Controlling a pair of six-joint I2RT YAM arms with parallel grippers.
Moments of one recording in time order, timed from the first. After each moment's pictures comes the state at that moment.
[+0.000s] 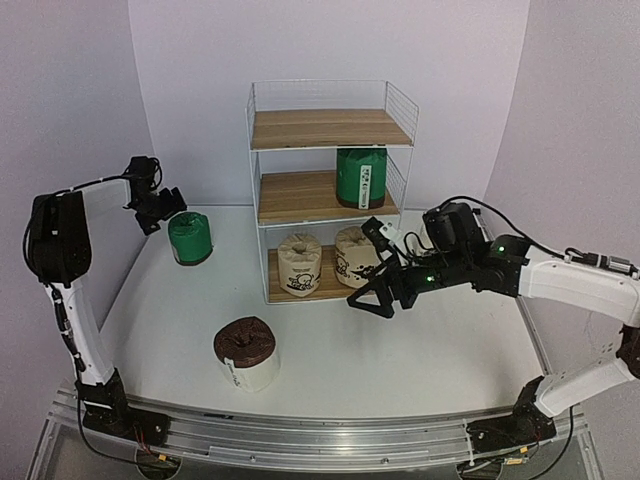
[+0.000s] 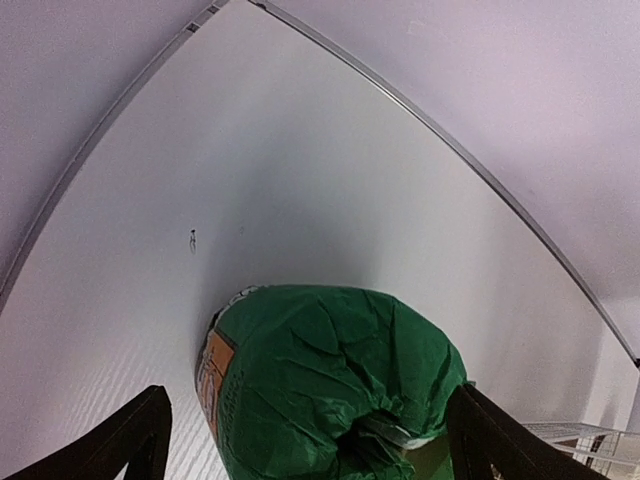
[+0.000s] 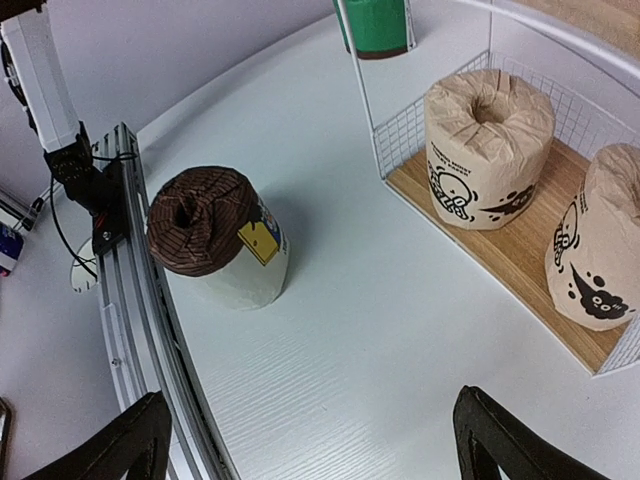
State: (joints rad) left arm 0.01 1.96 1.58 -0.48 0.08 -0.58; right arm 0.81 1.31 1.01 -0.33 -0.38 0.08
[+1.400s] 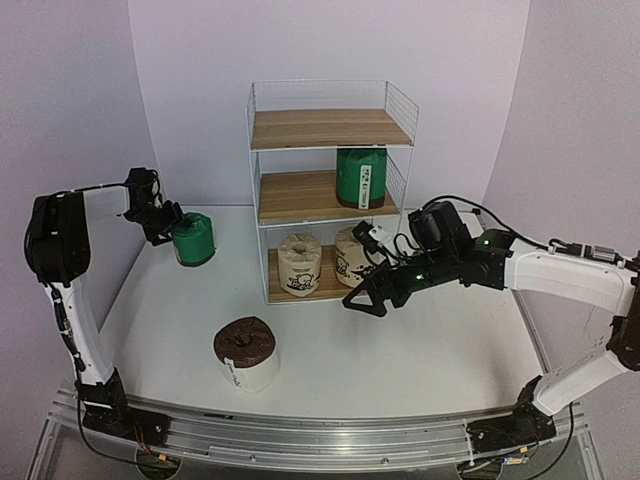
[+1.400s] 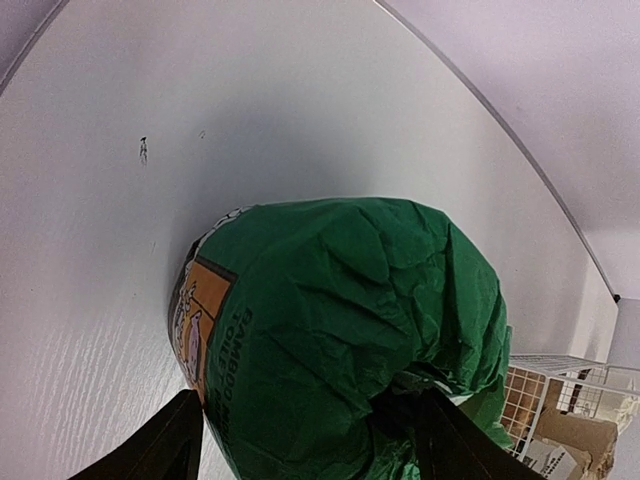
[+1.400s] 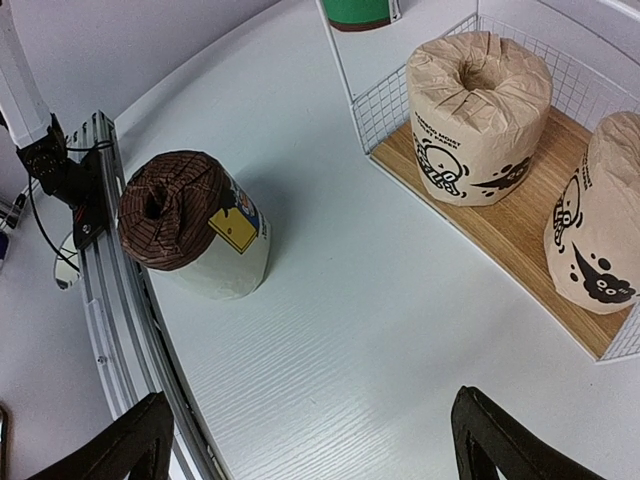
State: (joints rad) left arm 0.04 1.97 1.52 -0.49 0.28 -0.54; right arm 0.81 1.41 1.07 -0.38 -0.36 0.09
